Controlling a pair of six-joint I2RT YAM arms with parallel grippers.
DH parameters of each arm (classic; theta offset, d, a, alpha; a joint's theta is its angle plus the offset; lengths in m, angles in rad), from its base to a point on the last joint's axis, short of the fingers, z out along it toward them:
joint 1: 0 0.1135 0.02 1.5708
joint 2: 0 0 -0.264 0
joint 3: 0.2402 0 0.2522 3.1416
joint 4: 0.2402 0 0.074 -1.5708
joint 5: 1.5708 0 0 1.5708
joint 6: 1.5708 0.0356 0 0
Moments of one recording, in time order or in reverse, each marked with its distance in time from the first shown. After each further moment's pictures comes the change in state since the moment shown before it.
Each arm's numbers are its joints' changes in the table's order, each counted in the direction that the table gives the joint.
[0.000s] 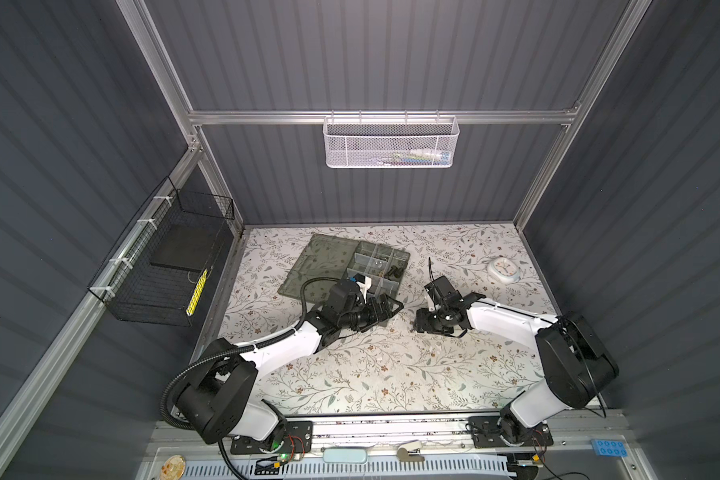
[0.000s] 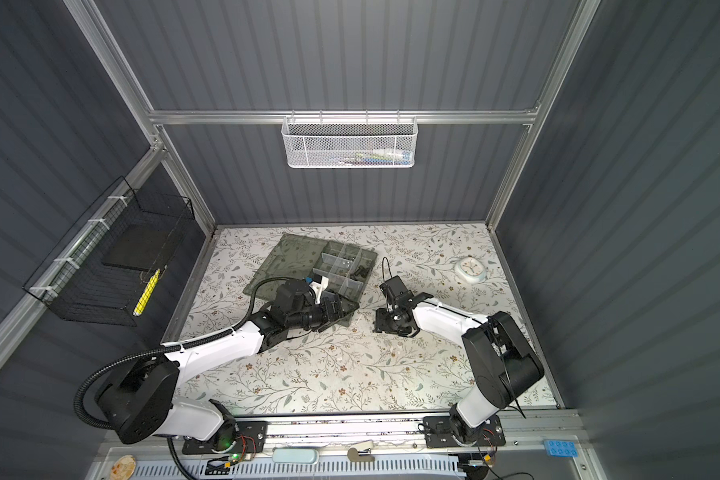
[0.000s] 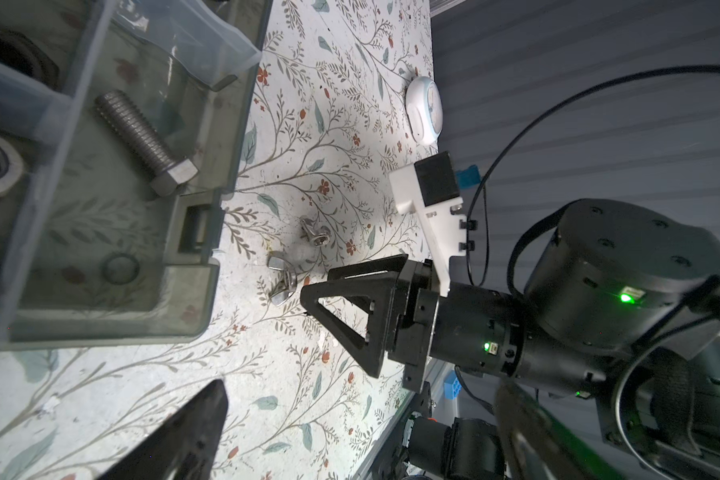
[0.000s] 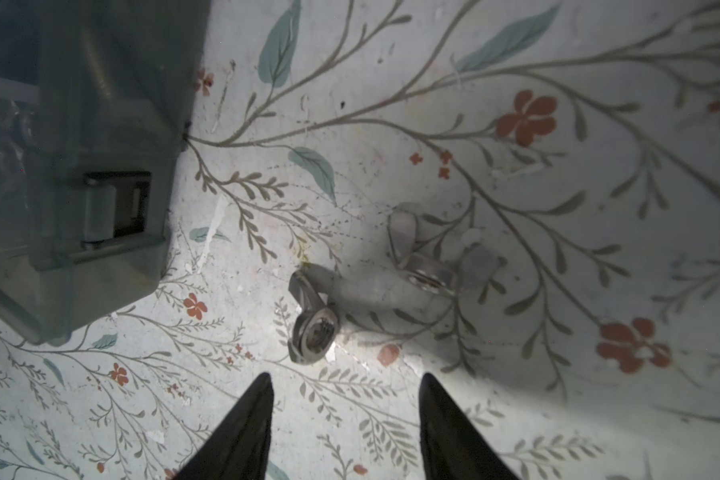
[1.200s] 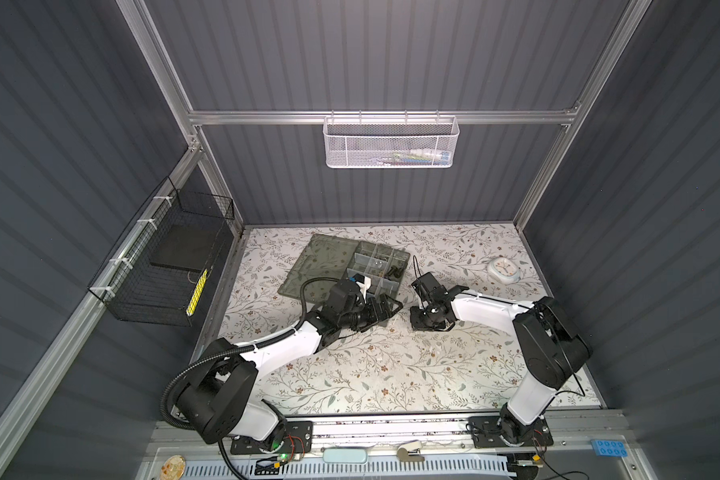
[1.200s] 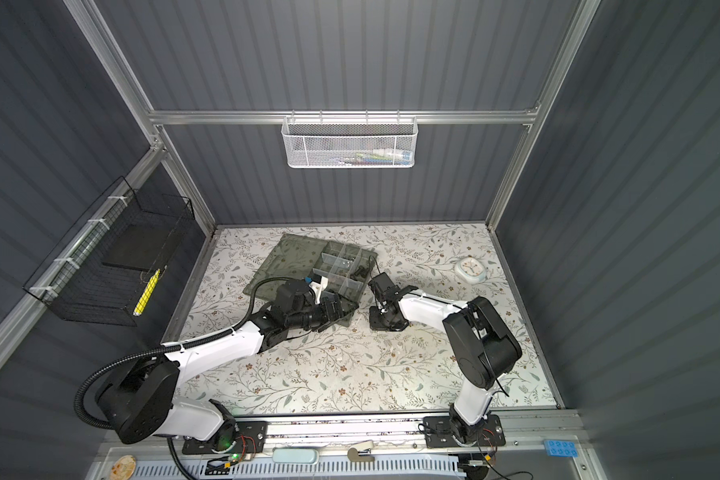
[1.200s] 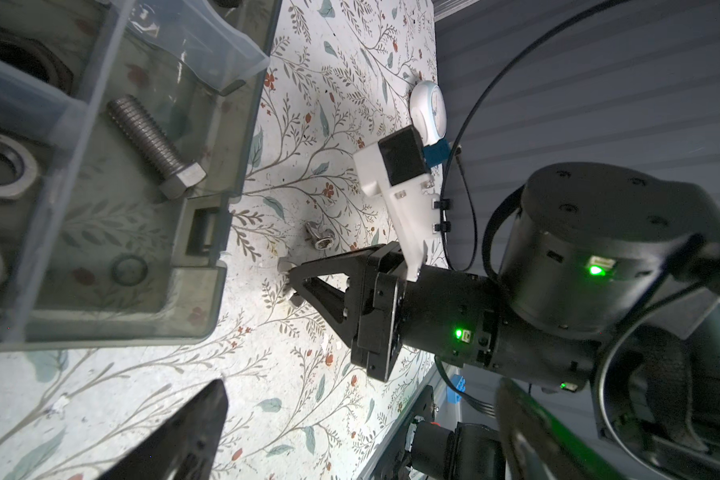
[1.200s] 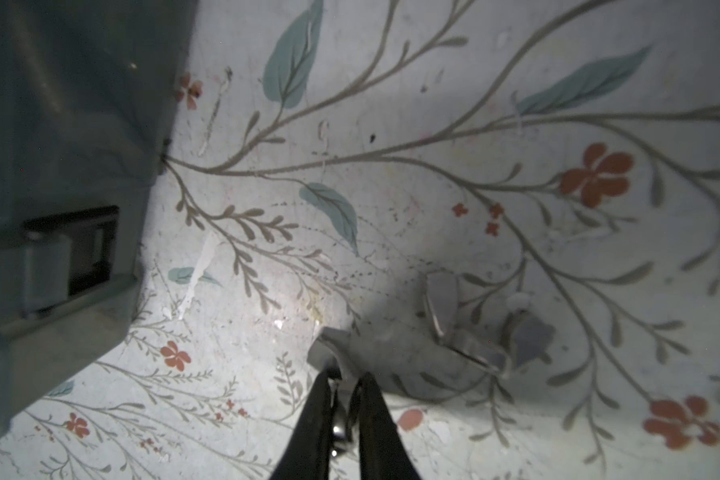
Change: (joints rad) left arm 0.000 0.000 0.000 0.008 -0.011 0.000; right arm 0.038 -0.137 0.118 0.053 0.061 -0.024
